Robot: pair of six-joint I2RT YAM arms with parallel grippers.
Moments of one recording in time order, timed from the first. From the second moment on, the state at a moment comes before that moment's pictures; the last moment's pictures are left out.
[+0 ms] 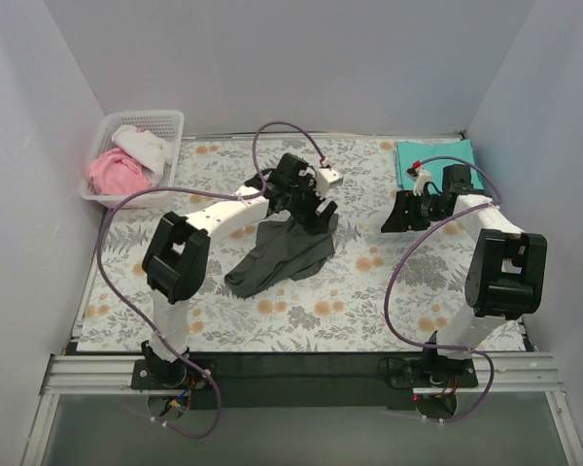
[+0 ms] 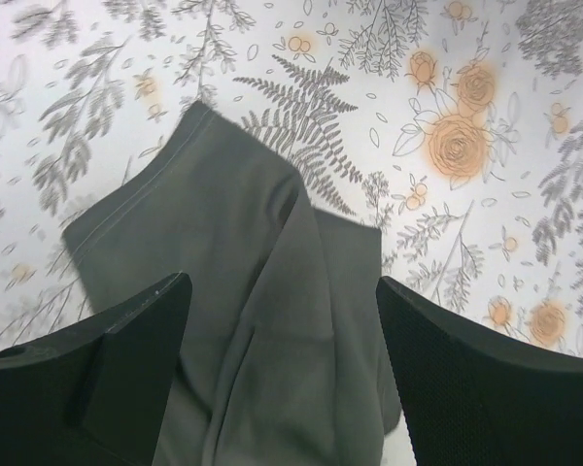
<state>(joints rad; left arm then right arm) -0.62 1.93 1.53 -0.38 0.43 0.23 -0.07 1.68 1.12 -0.56 -0.77 -0.22</state>
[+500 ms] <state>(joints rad) -0.72 2.15 1.75 -0.48 0.29 0.24 -0.14 1.67 1.12 -0.57 -0.80 -0.24</state>
